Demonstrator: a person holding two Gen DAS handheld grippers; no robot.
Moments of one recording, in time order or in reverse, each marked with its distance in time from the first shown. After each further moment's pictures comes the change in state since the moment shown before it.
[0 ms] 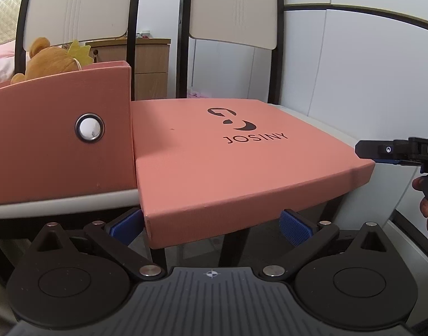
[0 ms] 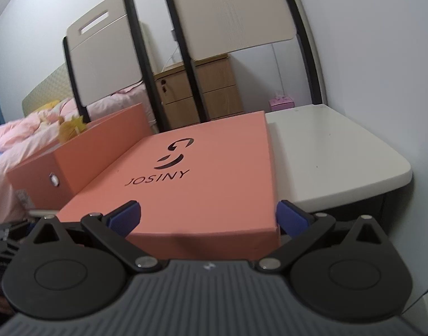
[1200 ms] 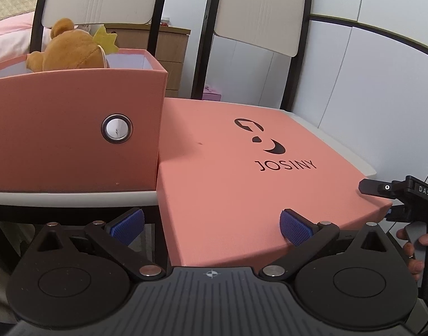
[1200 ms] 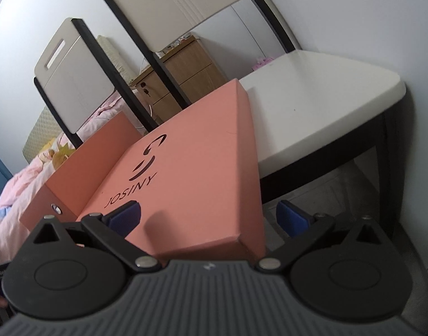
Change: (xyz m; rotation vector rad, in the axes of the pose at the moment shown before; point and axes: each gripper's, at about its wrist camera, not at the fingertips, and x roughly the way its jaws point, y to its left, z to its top) left arm 0.004 0.031 0.018 -0.136 0.035 -0.005; right arm 0.019 -0.047 -0.020 0.355 0.060 0.055
